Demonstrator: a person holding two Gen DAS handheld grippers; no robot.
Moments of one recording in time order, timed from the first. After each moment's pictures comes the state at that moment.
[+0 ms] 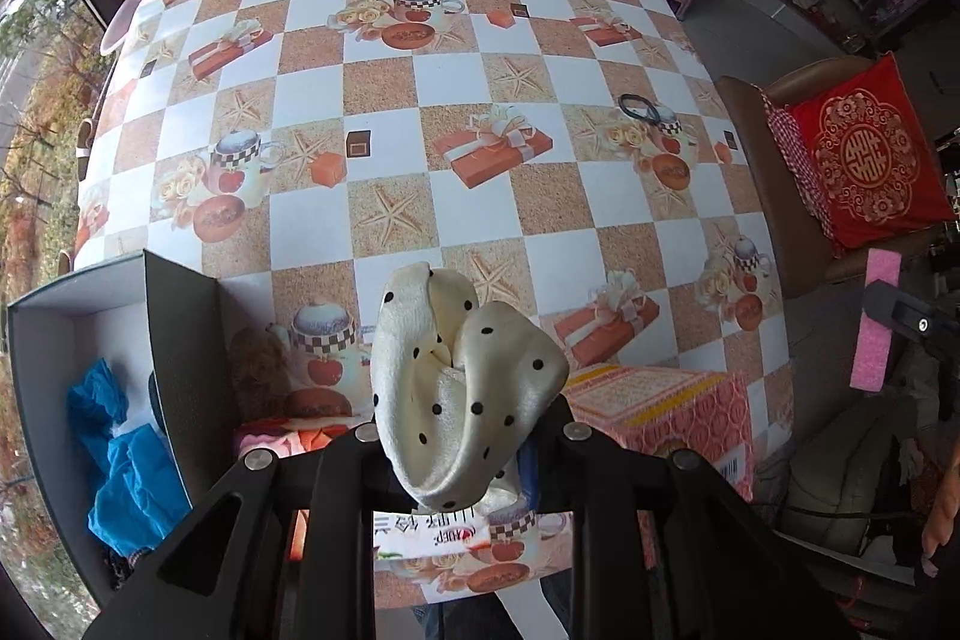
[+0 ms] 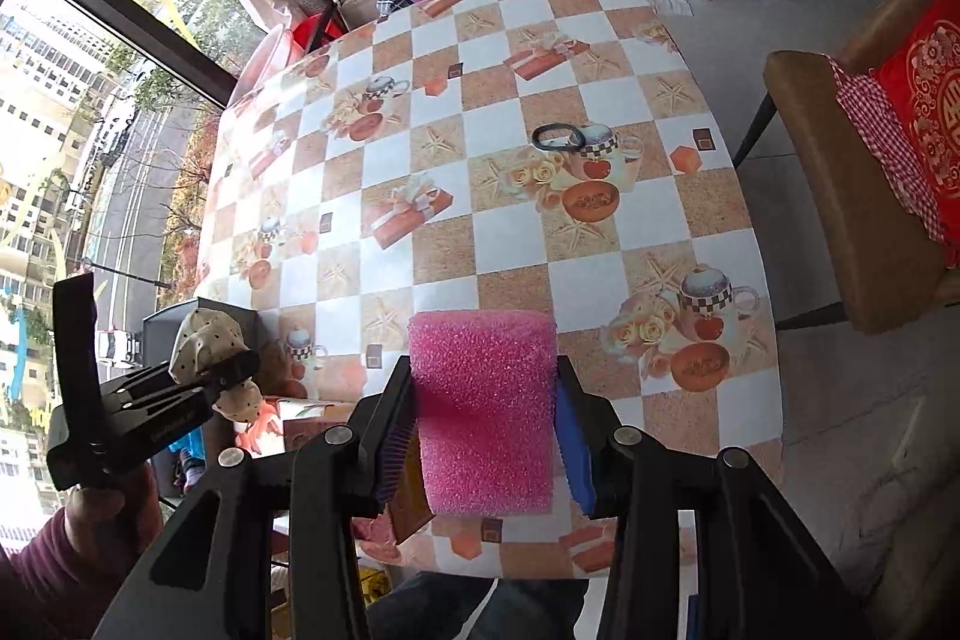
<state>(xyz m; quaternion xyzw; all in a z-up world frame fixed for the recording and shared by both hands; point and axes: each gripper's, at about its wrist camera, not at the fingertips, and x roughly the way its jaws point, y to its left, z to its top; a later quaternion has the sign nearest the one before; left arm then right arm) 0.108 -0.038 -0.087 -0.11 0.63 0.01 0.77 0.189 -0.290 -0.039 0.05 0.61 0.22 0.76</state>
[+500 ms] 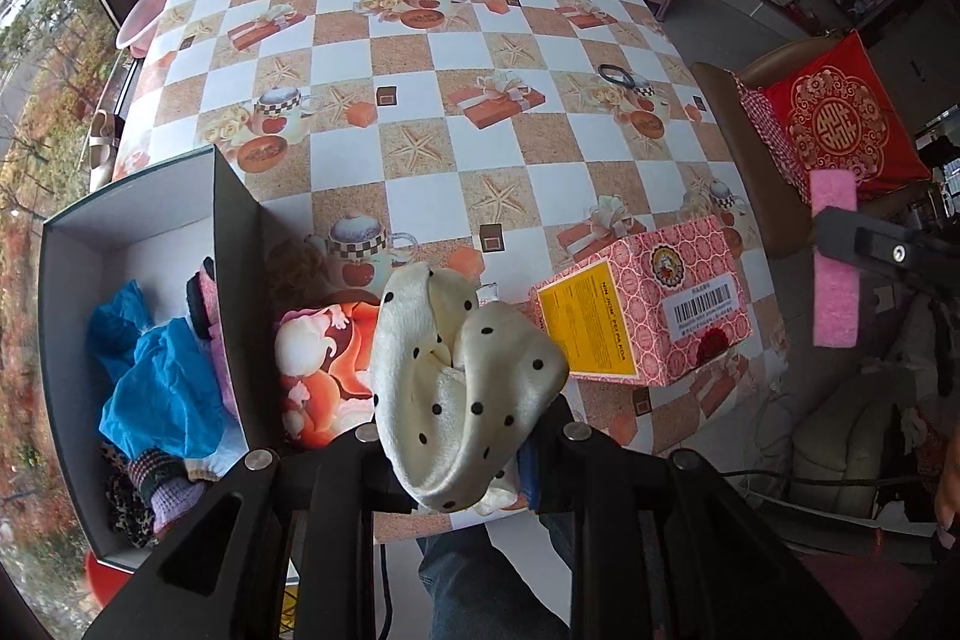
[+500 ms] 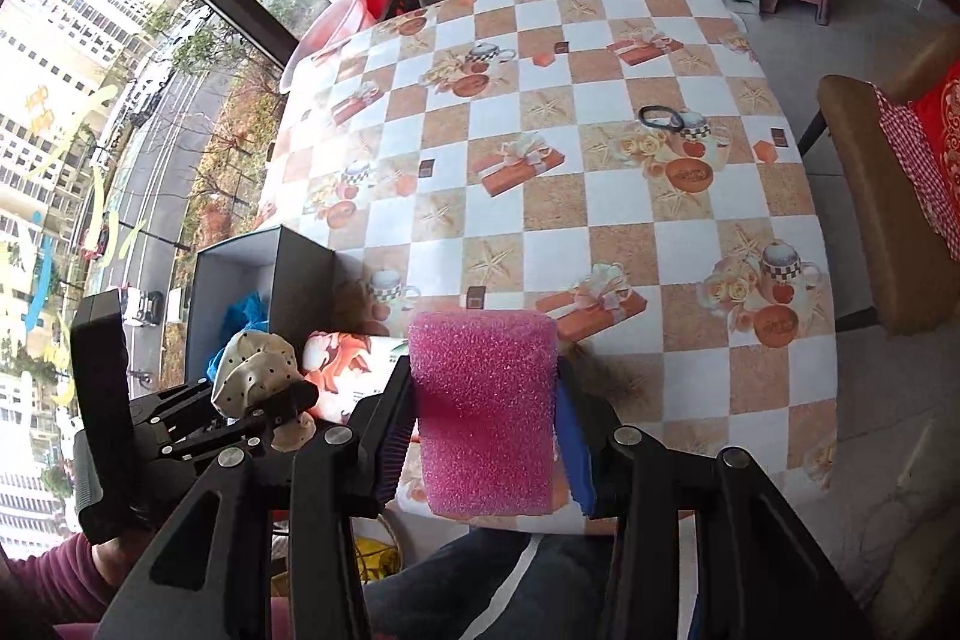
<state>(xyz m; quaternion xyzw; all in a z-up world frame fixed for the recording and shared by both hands) 0.016 -0.026 -0.062 -0.11 0.61 0.00 0.78 0.117 -0.222 -0.014 0.03 0.61 0.28 0.74</state>
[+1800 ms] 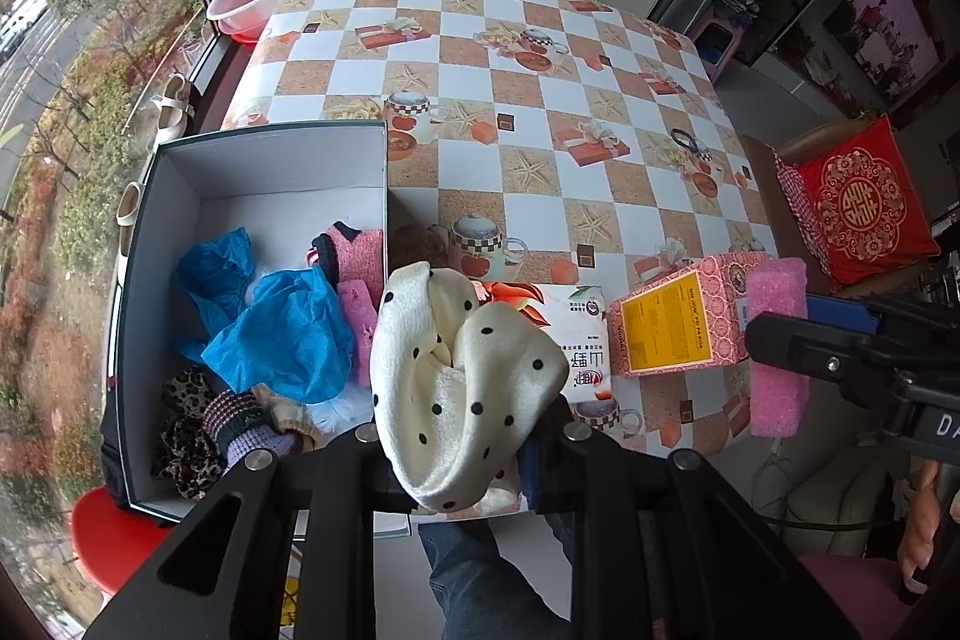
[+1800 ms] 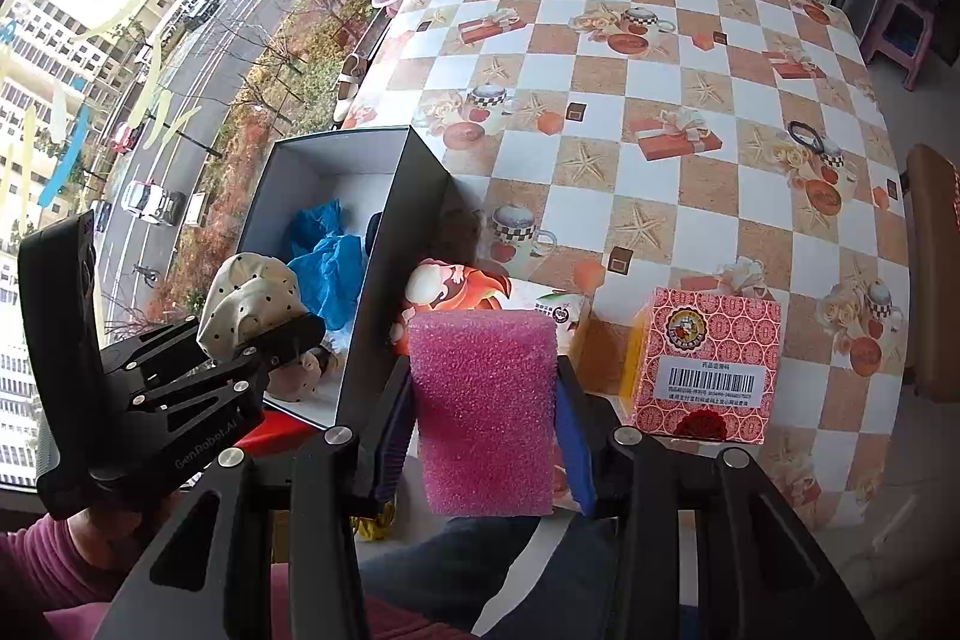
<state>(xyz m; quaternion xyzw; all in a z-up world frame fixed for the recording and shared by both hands) -0.046 0.047 -0.040 -0.16 0.57 0.06 0.81 0.054 -0.117 -0.014 -0.06 0.61 0.35 0.71</state>
